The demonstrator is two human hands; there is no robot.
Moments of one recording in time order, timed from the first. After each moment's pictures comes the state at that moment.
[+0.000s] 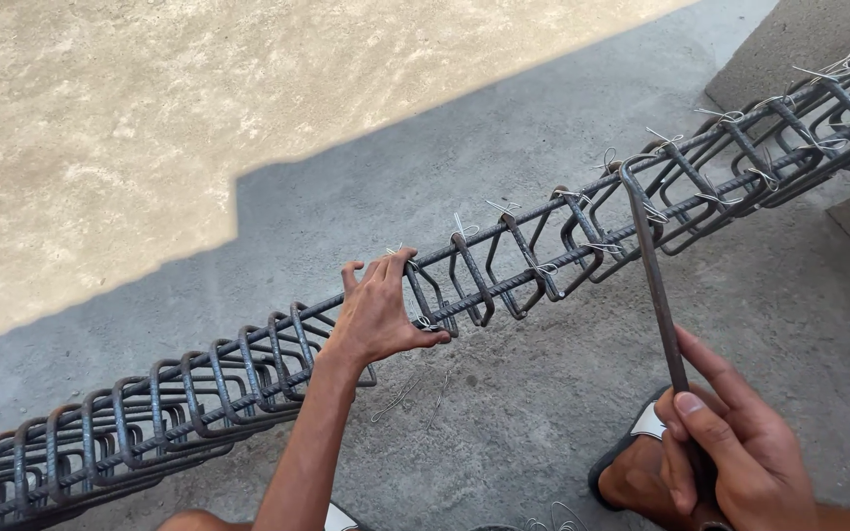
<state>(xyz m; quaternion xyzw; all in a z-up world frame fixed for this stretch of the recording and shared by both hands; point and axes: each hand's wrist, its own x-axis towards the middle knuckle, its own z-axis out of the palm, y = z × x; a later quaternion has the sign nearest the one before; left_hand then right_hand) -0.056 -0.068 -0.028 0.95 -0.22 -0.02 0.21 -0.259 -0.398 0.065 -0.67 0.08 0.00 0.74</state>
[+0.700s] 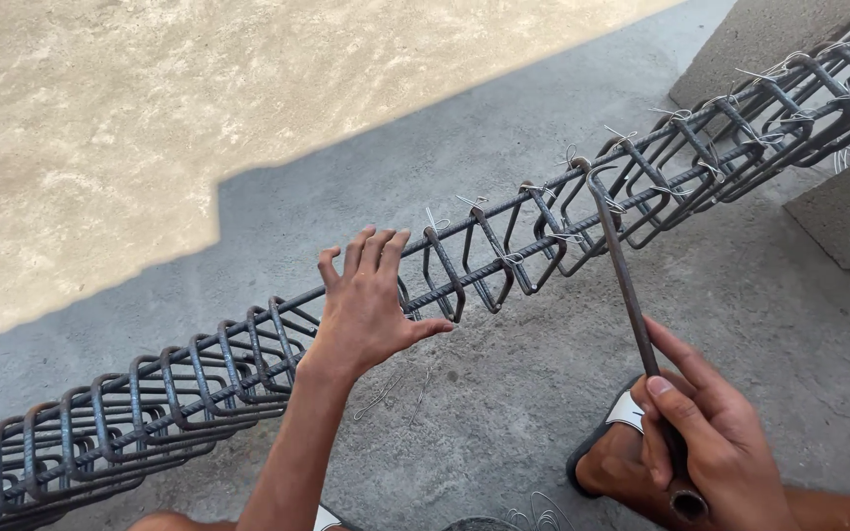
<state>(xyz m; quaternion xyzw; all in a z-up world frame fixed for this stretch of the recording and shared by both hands) -0.086 -0.105 0.027 0.97 -0.23 0.04 0.10 -0.275 -0.406 0.078 -0.68 0.16 0.00 0.71</state>
